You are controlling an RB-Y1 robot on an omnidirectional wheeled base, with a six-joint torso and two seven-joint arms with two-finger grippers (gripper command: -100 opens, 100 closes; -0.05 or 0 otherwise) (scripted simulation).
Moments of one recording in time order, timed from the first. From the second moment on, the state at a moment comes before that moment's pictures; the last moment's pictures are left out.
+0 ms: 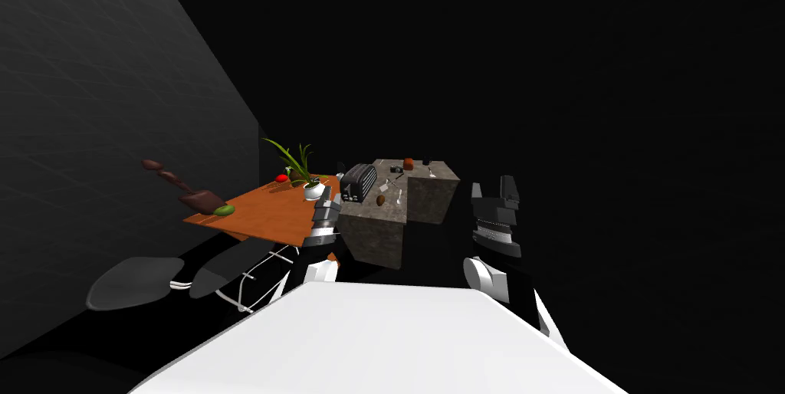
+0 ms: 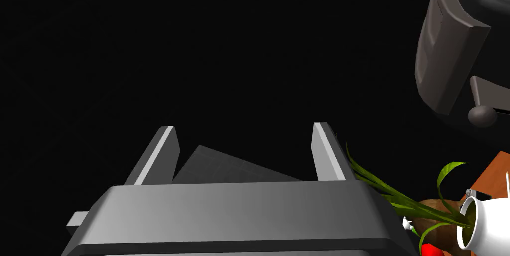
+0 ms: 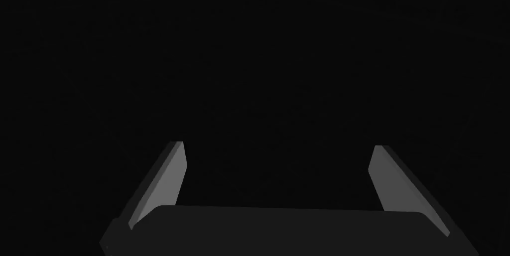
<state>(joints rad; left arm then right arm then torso) 0.52 0.01 -0.05 -2.21 0.03 -0.36 -0.05 0.46 0.00 -0.07 -2.24 -0.11 -0.57 0.05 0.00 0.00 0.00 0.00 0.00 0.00</state>
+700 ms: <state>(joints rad) 0.66 0.18 0.03 -2.23 0.10 -0.31 -0.03 0.46 0.00 -0.07 -2.24 -0.11 -0.57 0.05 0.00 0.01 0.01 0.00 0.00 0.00</state>
